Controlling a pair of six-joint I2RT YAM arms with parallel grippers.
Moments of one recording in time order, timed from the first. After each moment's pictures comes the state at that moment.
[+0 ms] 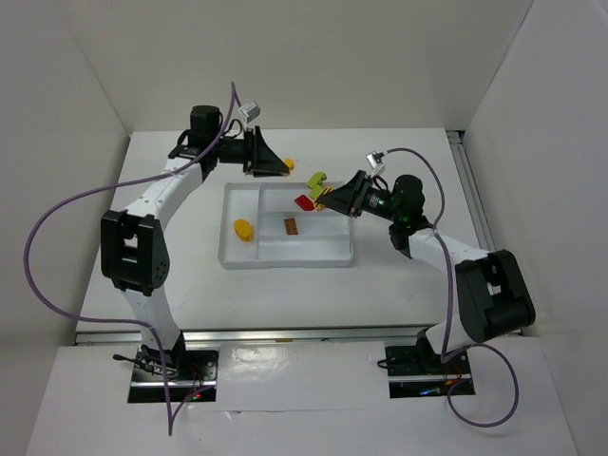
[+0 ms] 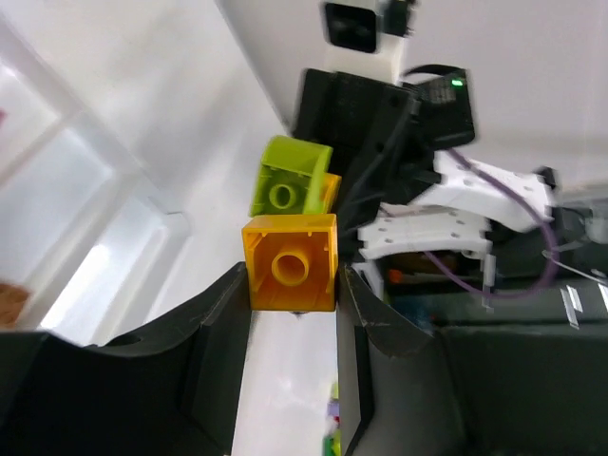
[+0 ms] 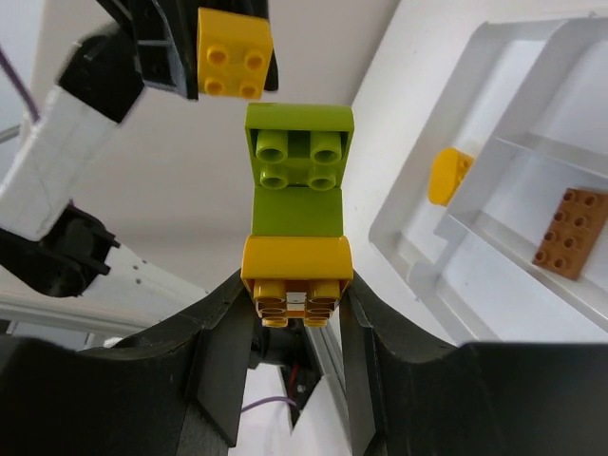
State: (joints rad) left arm -0.19 1.85 1.58 -0.16 1.24 -0.69; right arm 0.29 1.47 0.72 0.77 -0.80 1.08
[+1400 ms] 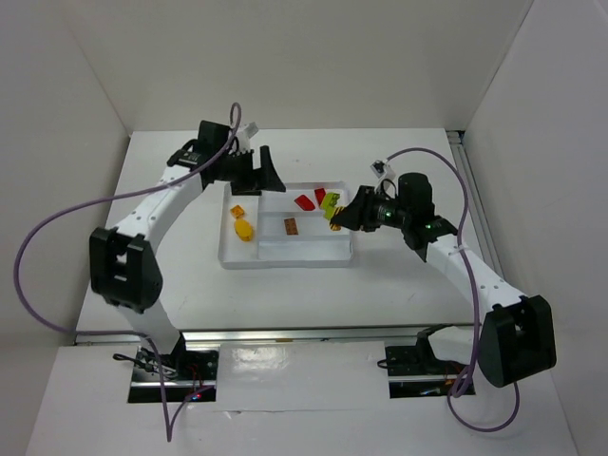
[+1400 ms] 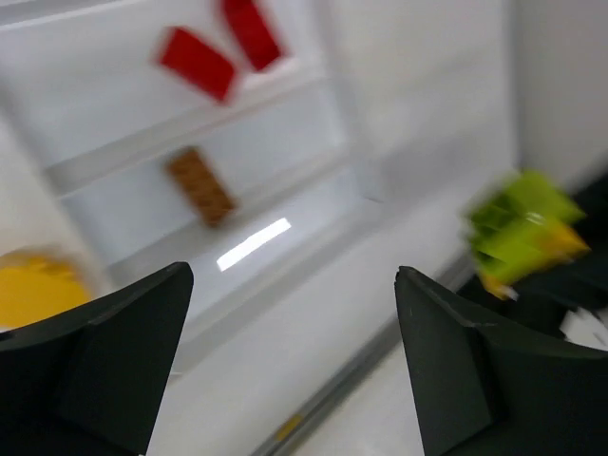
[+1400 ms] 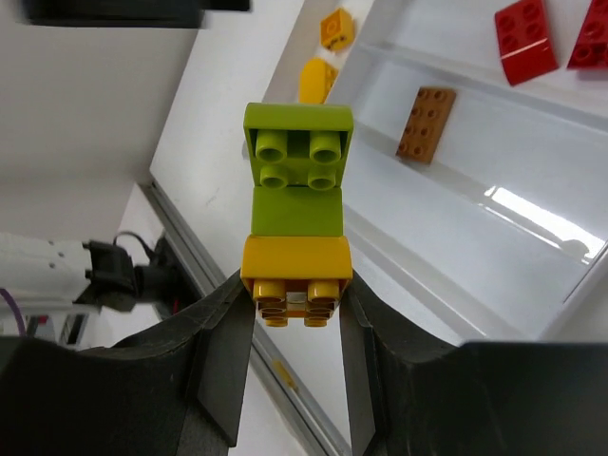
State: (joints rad) left arm -0.24 1.79 1.59 -0.70 0.46 -0.37; right arm 0.29 1.21 0.82 -0.02 -0.64 0.54
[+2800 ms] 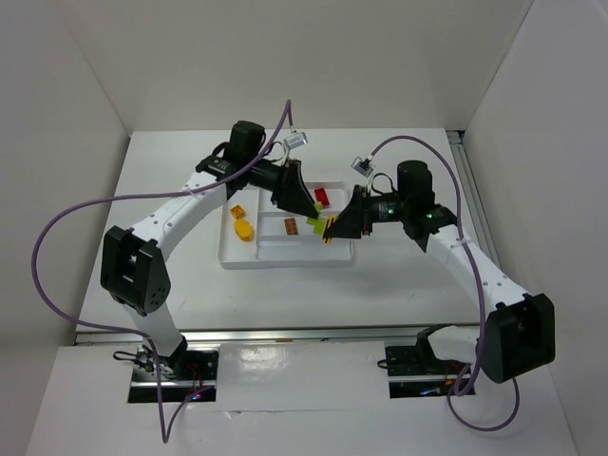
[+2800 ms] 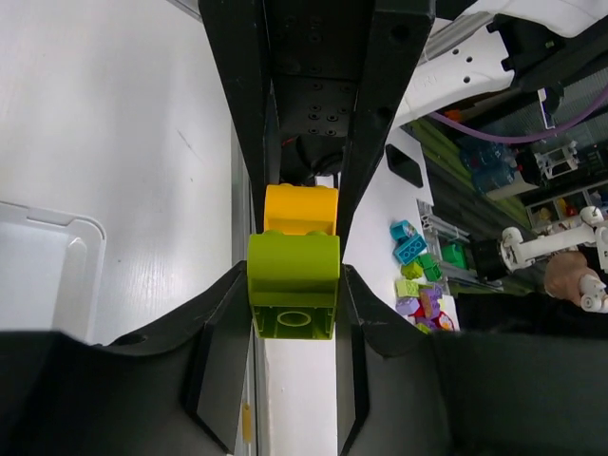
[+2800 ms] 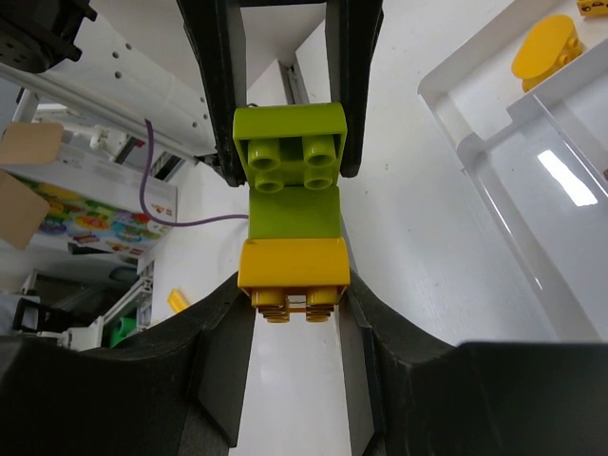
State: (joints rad) left arm -0.45 1.73 1.56 -0.41 1.31 -0.19; right arm 0.30 1.24 0.95 -0.13 -1.14 0.36
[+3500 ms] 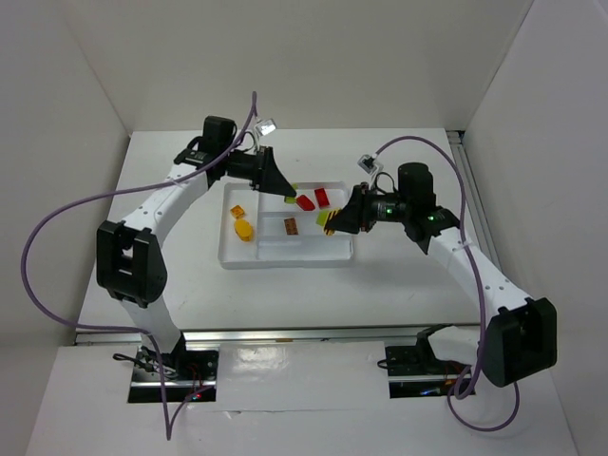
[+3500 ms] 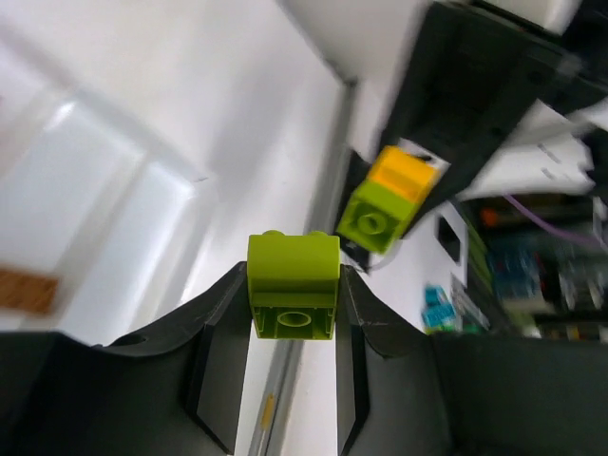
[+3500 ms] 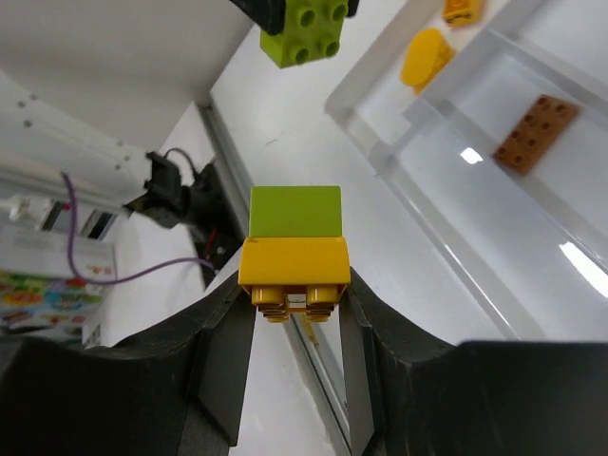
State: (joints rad) left arm -0.28 1.76 1.56 -0.45 1.19 -0.24; right arm 0.31 1.22 0.94 -0.16 -0.93 0.37
